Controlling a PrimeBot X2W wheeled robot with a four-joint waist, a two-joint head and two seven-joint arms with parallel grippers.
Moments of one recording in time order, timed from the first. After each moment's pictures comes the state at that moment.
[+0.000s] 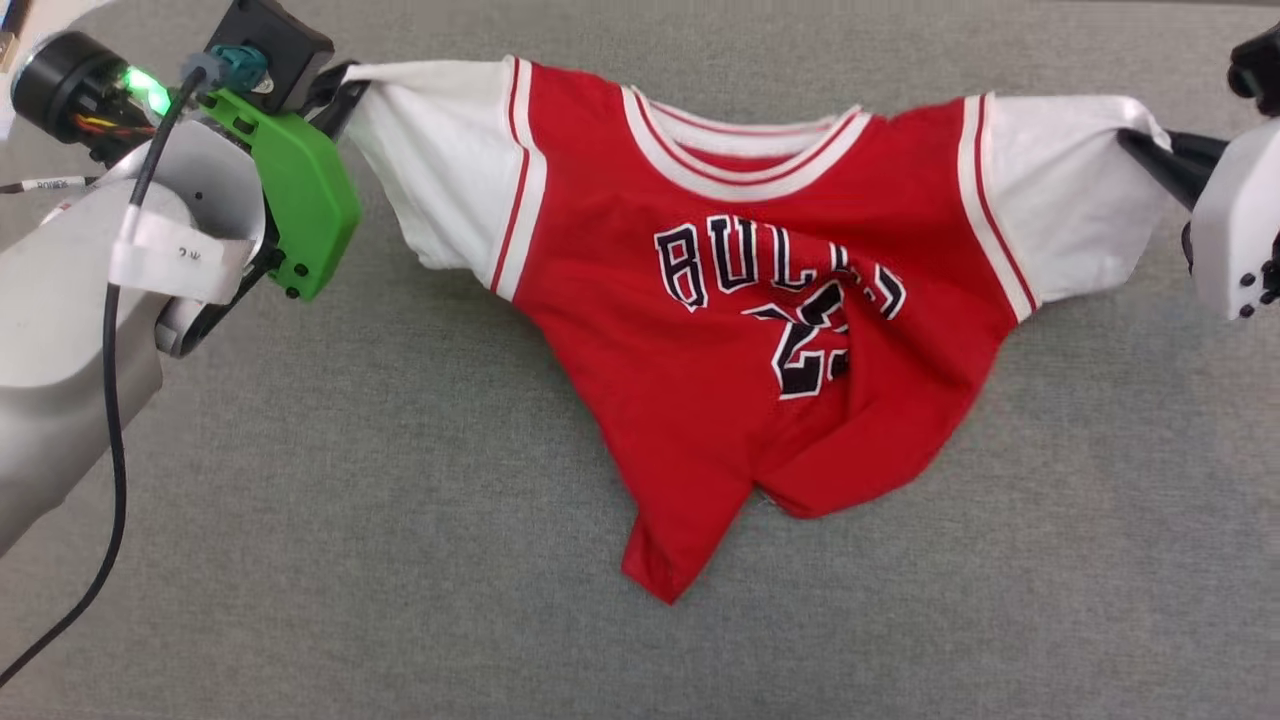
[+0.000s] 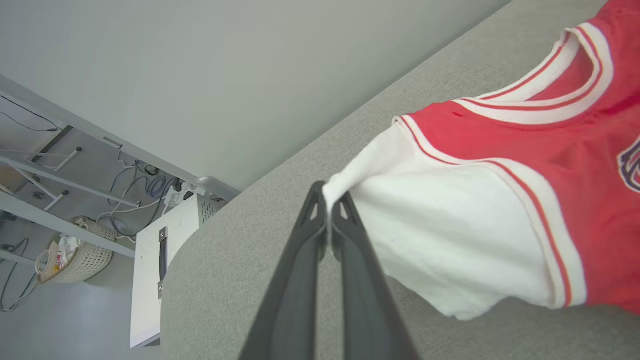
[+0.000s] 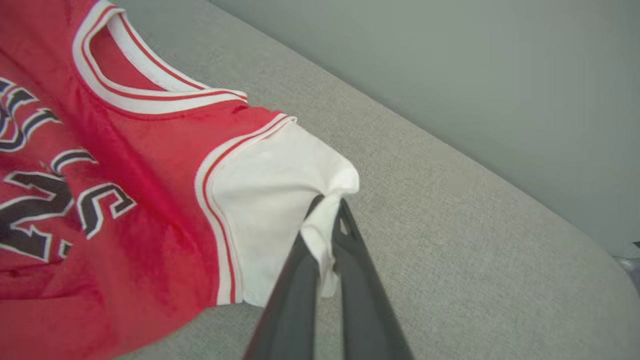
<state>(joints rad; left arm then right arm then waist) -1.22 0.74 -1.24 0.42 -0.85 0.00 0.06 -1.07 -0.83 1.03 0.38 0.94 0.13 0.26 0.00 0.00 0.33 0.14</state>
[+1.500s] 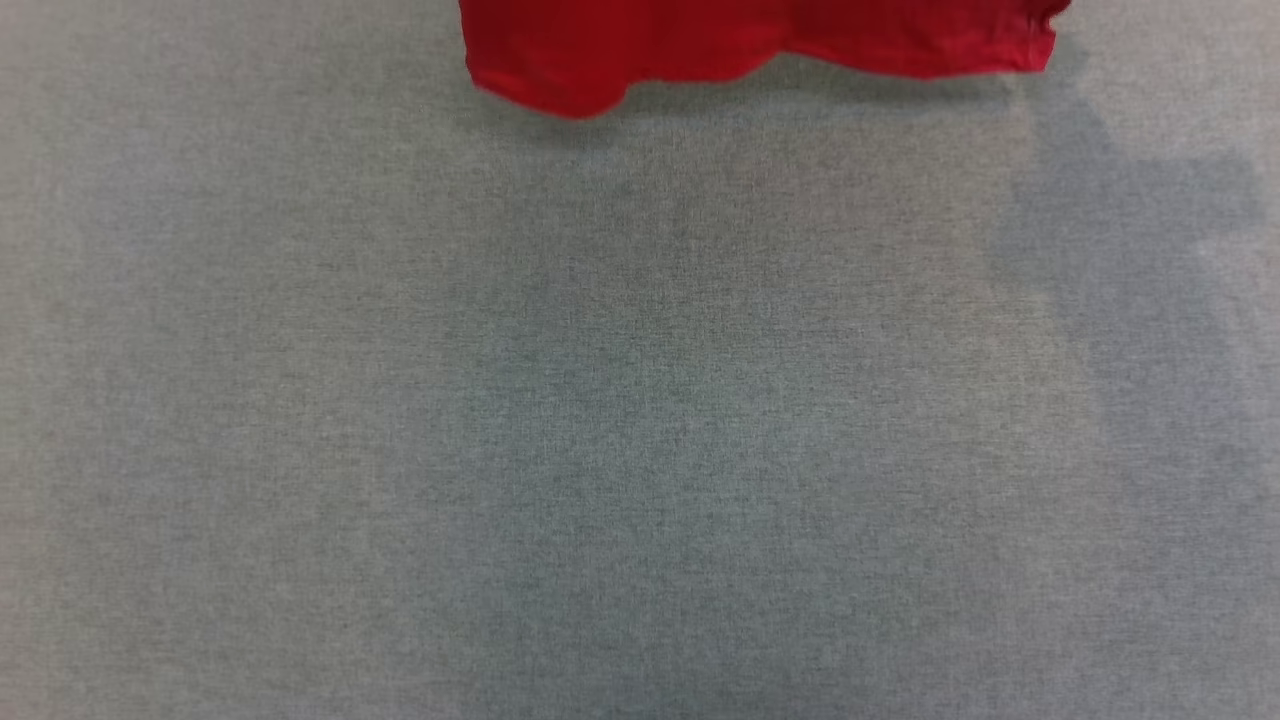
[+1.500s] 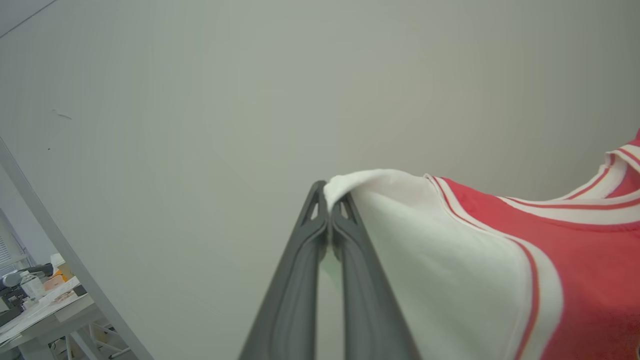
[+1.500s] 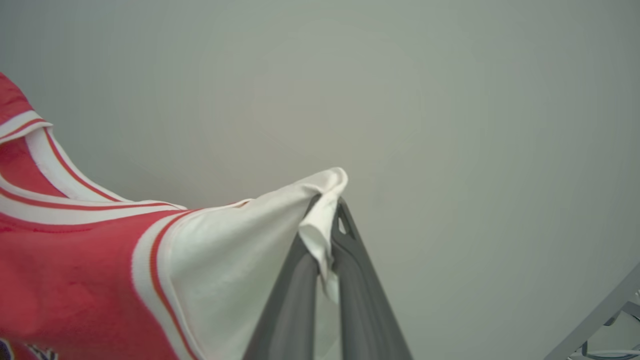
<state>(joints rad) -1.82 0.58 -1.00 0.61 -0.77 0.05 -0.10 -1.72 -0.68 0.72 0.62 0.65 0.13 0.09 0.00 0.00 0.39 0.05</state>
